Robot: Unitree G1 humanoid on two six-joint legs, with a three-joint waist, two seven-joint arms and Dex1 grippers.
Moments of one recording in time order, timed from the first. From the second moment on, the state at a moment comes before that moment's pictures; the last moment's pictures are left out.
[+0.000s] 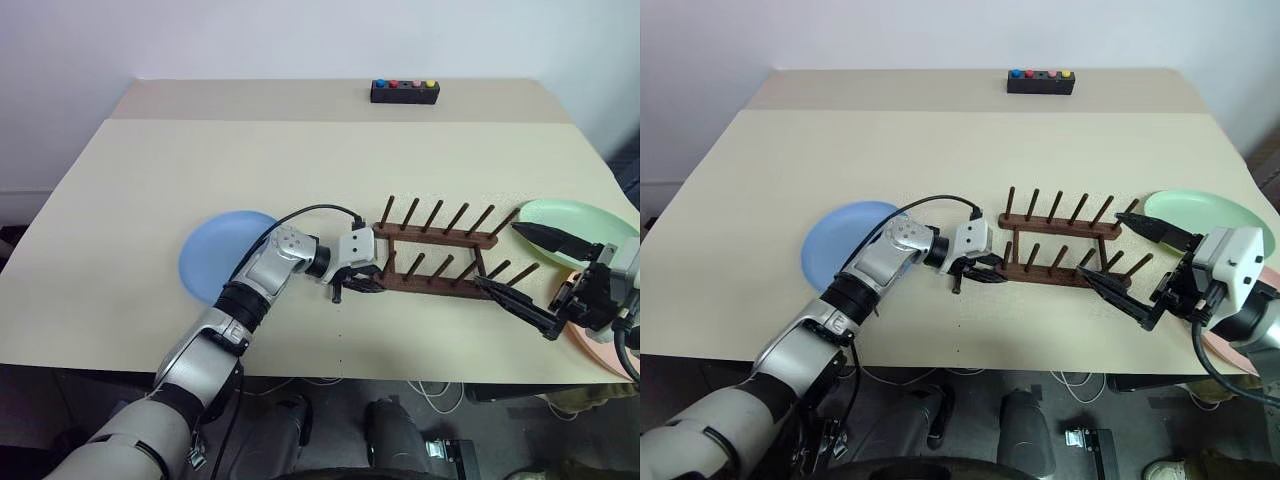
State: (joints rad) left arm -0.83 0.11 -0.42 0.61 0.06 0.10 -1.10; right arm 0.23 -0.77 -0.61 -0.54 0.69 0.28 0.95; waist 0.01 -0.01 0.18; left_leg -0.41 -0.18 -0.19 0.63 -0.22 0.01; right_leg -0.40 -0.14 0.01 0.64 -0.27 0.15
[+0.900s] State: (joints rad) left arm -0.84 0.18 -0.29 0.40 -0.14 0.56 -1.13; right arm 0.20 -0.77 -0.60 -0.52 0.69 0.29 0.95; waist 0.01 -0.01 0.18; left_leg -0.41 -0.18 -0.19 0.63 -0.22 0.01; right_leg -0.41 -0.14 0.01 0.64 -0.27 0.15
